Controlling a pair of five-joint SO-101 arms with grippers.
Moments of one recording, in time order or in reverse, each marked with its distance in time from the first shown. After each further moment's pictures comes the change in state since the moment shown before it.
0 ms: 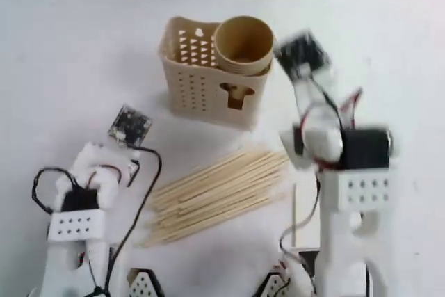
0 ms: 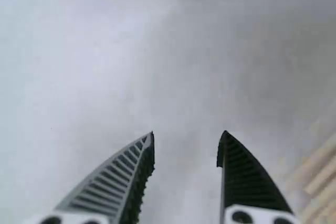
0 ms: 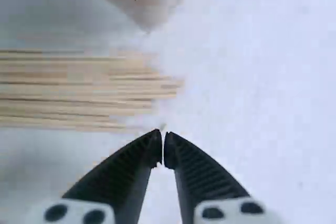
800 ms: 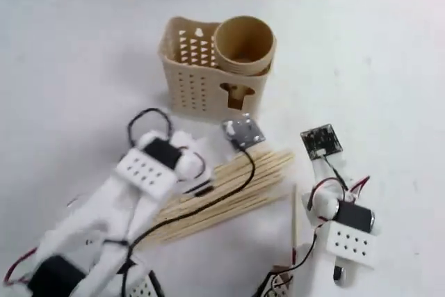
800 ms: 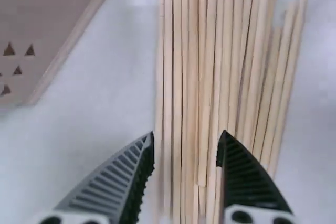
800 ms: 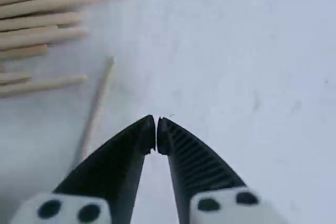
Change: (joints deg) left arm 39.0 34.1 -33.9 20.3 5.0; right arm 20.1 -27.3 59.5 -33.1 8.6
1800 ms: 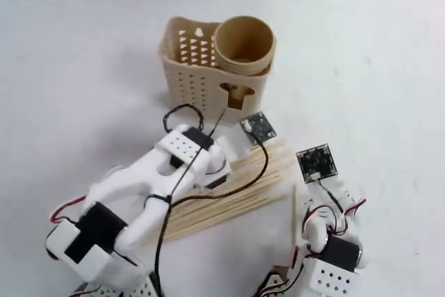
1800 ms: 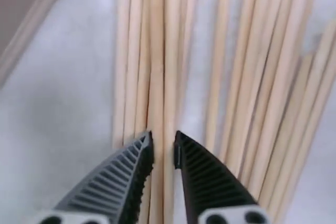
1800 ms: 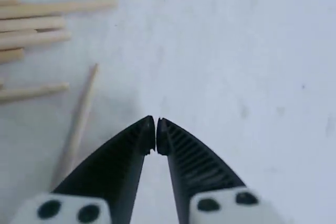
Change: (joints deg) left arm 1.8 24.9 -7.2 -9.3 5.1; right arm 1.7 -34.5 16.2 7.2 2.5
